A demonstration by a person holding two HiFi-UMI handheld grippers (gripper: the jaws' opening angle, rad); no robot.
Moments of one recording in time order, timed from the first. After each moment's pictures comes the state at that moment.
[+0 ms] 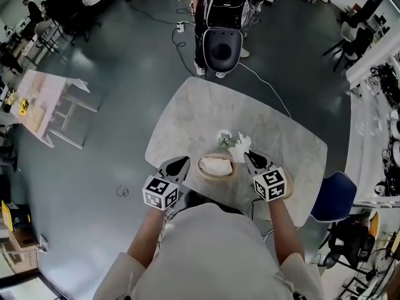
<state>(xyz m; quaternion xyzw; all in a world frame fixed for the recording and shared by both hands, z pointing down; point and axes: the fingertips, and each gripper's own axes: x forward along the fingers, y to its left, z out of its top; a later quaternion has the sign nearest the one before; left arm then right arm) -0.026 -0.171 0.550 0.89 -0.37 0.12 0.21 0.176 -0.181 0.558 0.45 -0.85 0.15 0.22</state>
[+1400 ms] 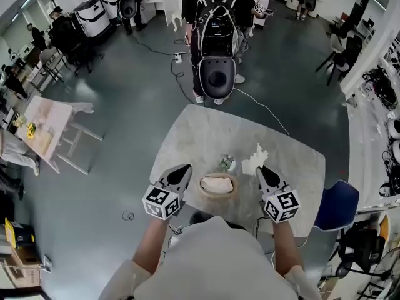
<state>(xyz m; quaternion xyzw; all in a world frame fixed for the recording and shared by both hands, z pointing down) -0.008 -0.176 0.462 0.92 -0.36 0.07 0.15 0.219 -0.144 0.440 0.53 -0.84 0.09 0.07</state>
